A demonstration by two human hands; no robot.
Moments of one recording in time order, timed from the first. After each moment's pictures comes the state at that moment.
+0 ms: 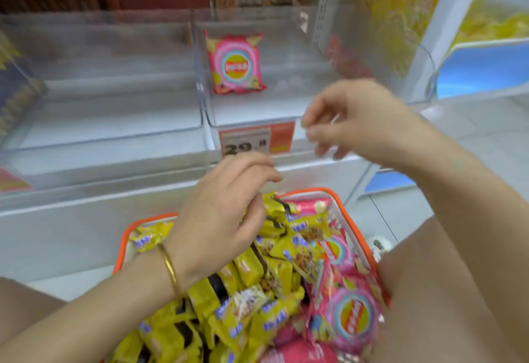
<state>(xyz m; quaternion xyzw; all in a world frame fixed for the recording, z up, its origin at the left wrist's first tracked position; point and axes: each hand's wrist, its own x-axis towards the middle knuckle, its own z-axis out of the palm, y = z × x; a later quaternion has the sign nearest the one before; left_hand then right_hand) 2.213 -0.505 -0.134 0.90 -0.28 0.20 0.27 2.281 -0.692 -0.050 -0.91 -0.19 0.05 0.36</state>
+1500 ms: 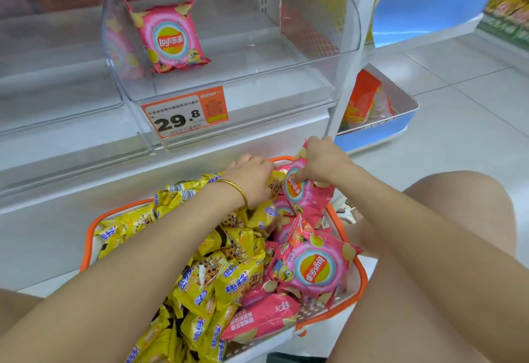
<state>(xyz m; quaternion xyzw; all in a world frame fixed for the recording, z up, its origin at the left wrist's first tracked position) 2.282 -0.609 -0.219 0.97 -0.22 -0.14 0.03 2.290 -0.766 -0.201 -0.98 0.05 0.15 0.16</state>
